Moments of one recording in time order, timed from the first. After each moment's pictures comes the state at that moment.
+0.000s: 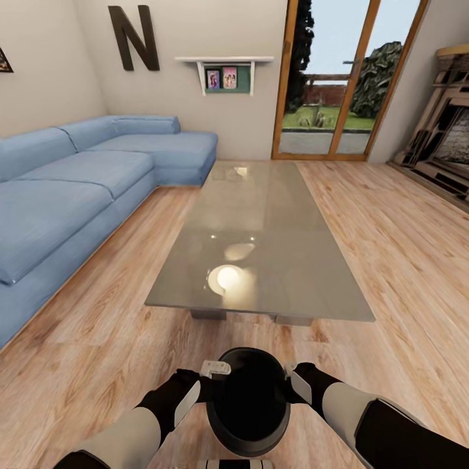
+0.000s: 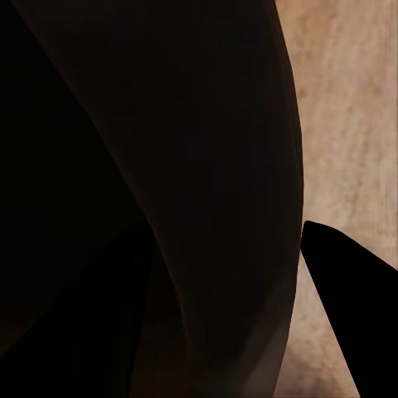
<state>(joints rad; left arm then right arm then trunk) -0.70 -0.17 -0.30 -0.34 0.24 0.46 -0.06 -0.87 0.11 0.85 0.01 -0.96 0.43 -0.01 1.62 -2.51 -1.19</state>
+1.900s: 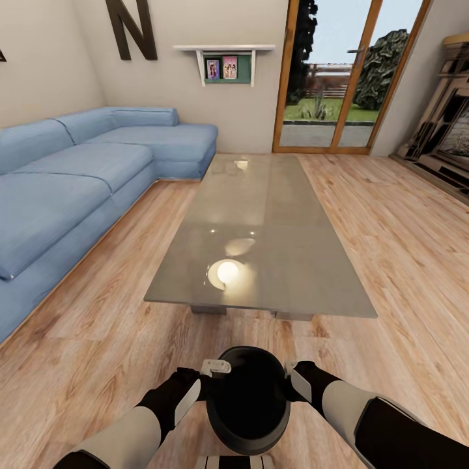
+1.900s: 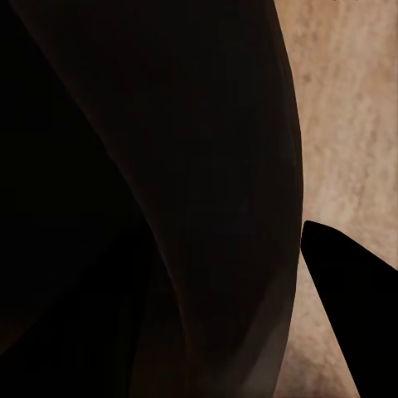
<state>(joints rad) -0.70 -0.17 -0.30 -0.35 0.25 0.47 -0.05 -0.87 0.11 0.85 0.01 -0.96 0.44 -0.01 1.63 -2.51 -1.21</state>
